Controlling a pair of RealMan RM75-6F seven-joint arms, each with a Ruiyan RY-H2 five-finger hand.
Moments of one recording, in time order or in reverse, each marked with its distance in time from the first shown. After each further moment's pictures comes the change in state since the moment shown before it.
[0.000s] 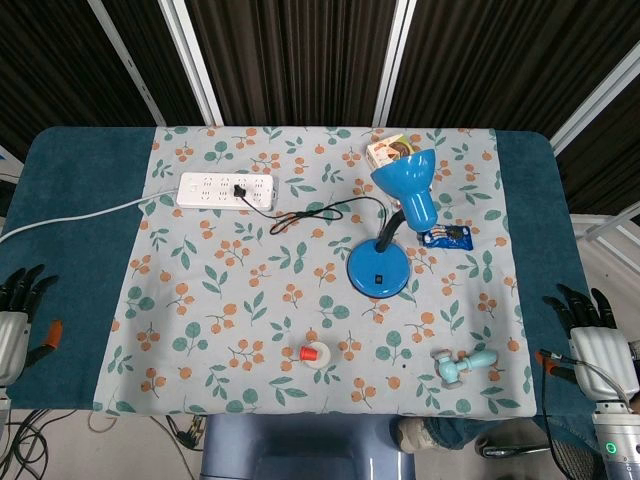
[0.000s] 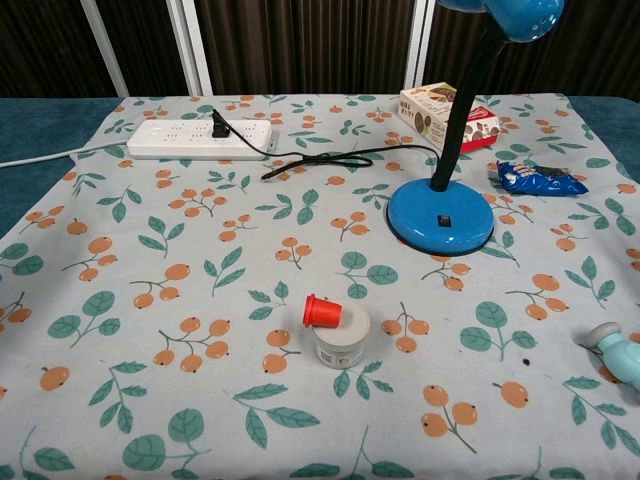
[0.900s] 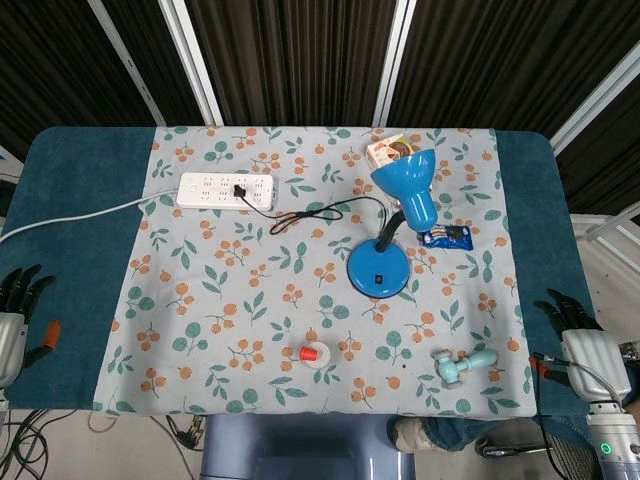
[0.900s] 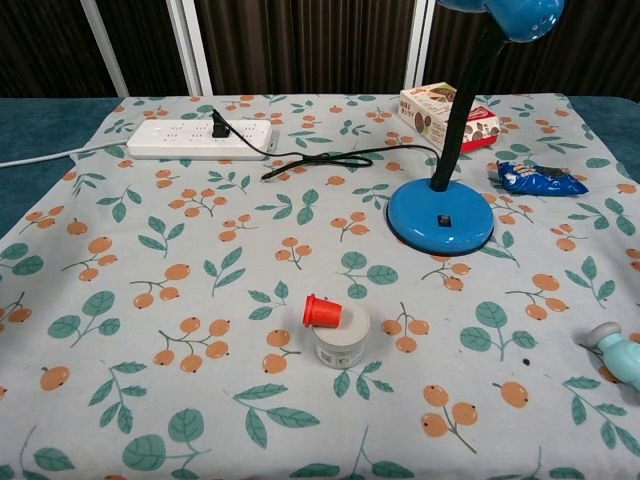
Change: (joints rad) left arm 0.006 -0.001 -0.002 0.004 0.002 0.013 -0.011; right arm 0.009 0.002 -0.016 -0.015 0.005 -0.041 0.001
